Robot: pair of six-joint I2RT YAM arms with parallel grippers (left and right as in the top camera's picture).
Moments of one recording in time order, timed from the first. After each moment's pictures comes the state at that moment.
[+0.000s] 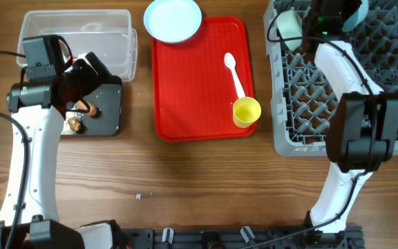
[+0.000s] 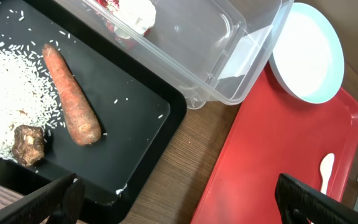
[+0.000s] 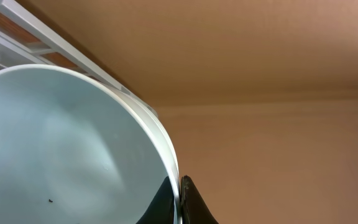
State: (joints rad) left arm 0.14 1.46 1.29 -0.80 0.10 -0.52; right arm -0.01 2.15 1.66 0.22 0.82 -1.22
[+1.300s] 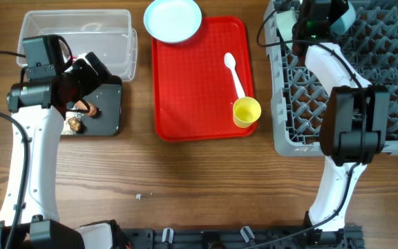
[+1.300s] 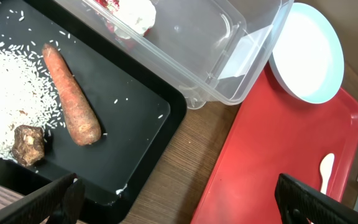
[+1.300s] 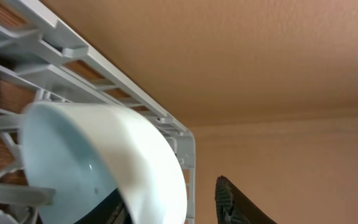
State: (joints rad) left arm 0.14 1.46 1.29 -0.80 0.10 -0.52; right arm 0.04 2.22 1.66 0.22 0.77 -1.10
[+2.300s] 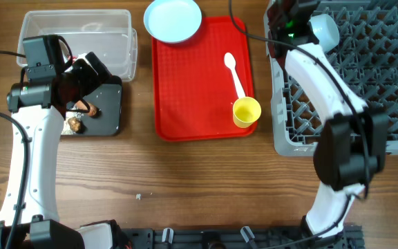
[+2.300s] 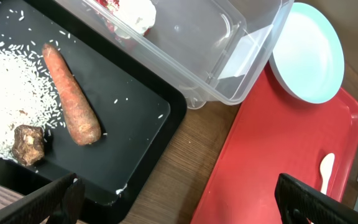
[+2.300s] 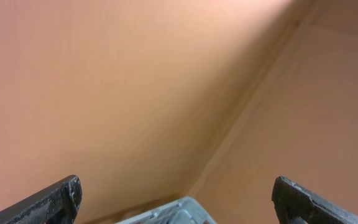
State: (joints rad) left arm 0.14 1.46 1.29 -0.80 0.10 -0.52; right arm 0.24 2.00 1.66 0.60 0.97 -0.68
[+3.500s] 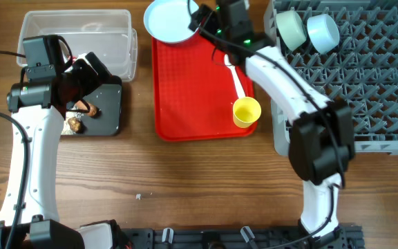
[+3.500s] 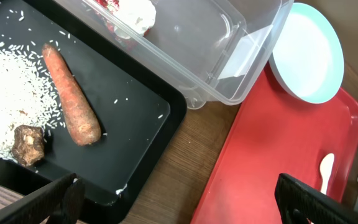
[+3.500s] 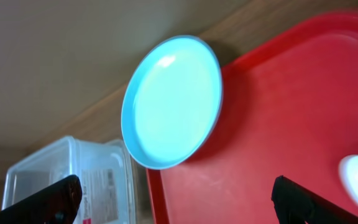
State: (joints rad) left arm 0.14 1.46 1.29 -0.80 0.10 -0.52; right arm 0.44 2.14 1.77 -0.27 -0.04 0.87
